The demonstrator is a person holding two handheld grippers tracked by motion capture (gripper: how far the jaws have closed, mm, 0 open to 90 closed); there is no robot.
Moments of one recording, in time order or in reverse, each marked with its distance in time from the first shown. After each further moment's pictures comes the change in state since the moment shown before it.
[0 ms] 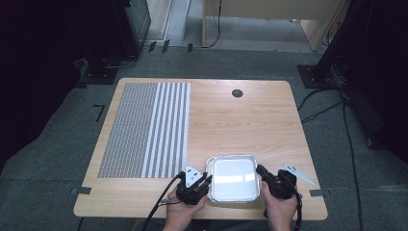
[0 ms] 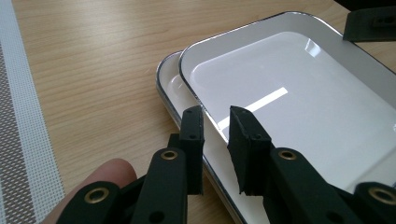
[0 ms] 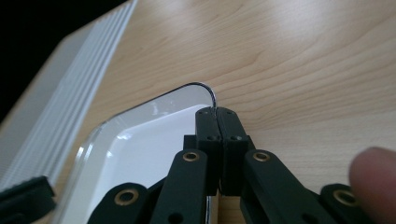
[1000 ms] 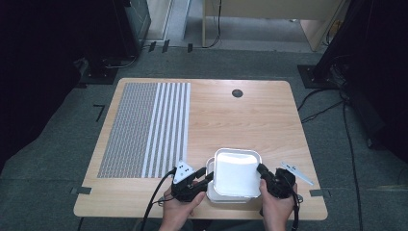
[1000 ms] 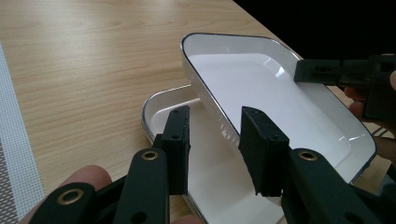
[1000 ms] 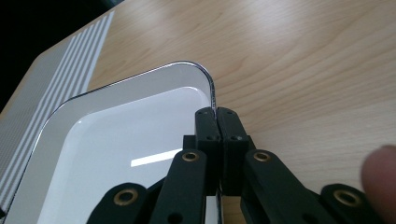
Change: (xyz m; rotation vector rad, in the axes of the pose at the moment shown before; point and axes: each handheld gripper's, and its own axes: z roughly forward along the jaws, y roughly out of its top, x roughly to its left) left arm 0.012 0.017 -0.019 -0.090 -0.126 -0.081; right arm 0.015 0.003 -0.001 -0.026 -0.101 0.080
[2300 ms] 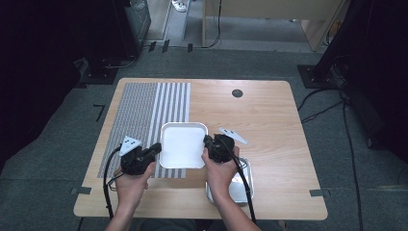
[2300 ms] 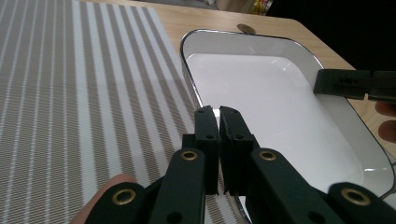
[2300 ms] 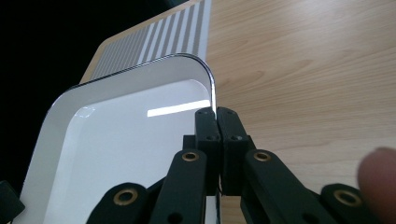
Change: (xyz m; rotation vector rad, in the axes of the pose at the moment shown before) left arm 0.116 0.052 -0.073 -0.070 0.236 -0.069; right arm 0.161 0.012 0.086 0.057 0.111 -0.089
